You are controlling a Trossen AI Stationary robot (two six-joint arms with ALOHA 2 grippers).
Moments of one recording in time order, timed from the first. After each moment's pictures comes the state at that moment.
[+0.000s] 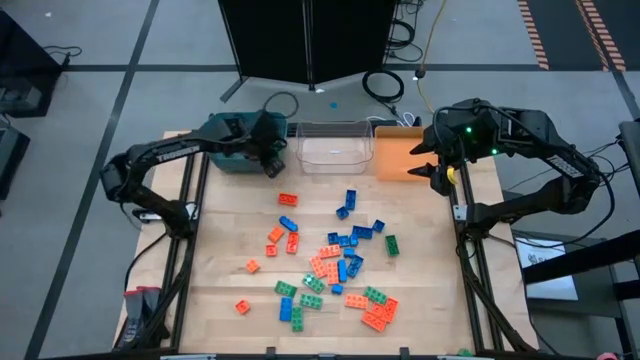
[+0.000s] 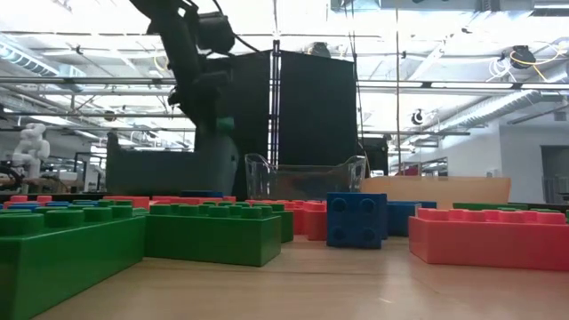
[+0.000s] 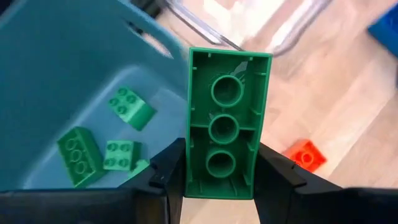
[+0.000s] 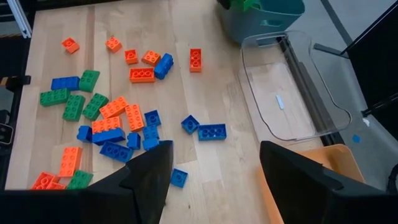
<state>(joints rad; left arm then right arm) 0.55 1.46 1.20 -0.84 -0.08 -0.11 -0.25 1.17 1.70 -1.31 -0.05 -0.02</state>
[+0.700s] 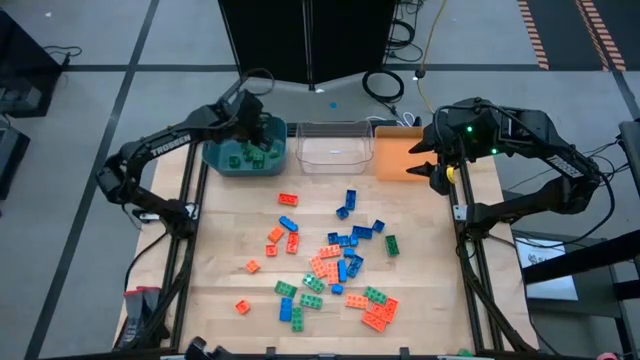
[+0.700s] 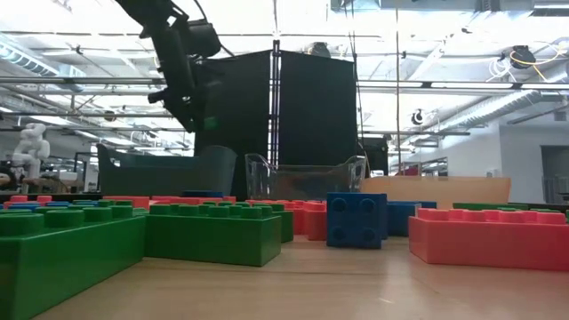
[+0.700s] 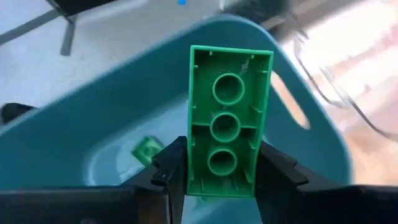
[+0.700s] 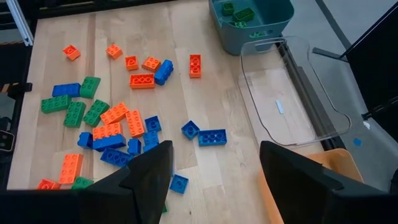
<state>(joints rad) 0.74 1.44 1.20 -0.79 -0.19 -0.26 -0.25 1.17 1.70 -1.29 -0.05 -0.01</state>
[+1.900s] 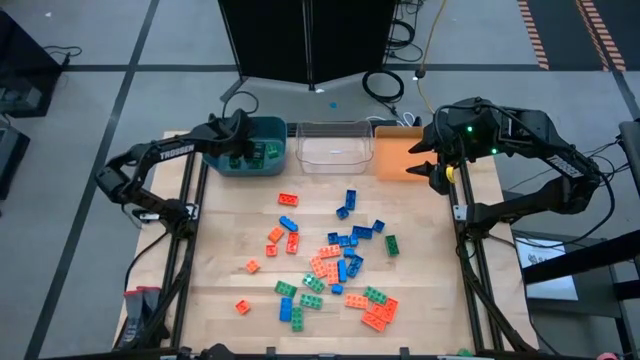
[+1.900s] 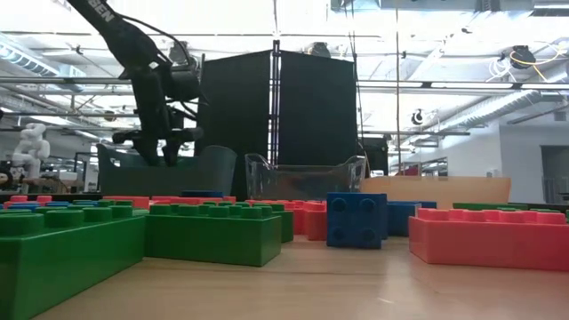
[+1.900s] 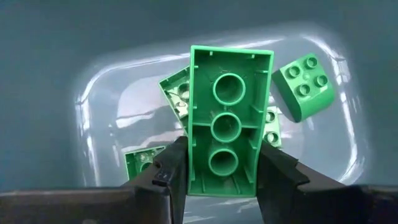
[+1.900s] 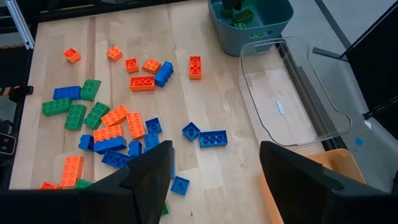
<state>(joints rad) 0.85 1.44 0.86 -0.57 -0.19 -0.52 -0.25 1.17 1.70 -1.28 -0.05 0.00</state>
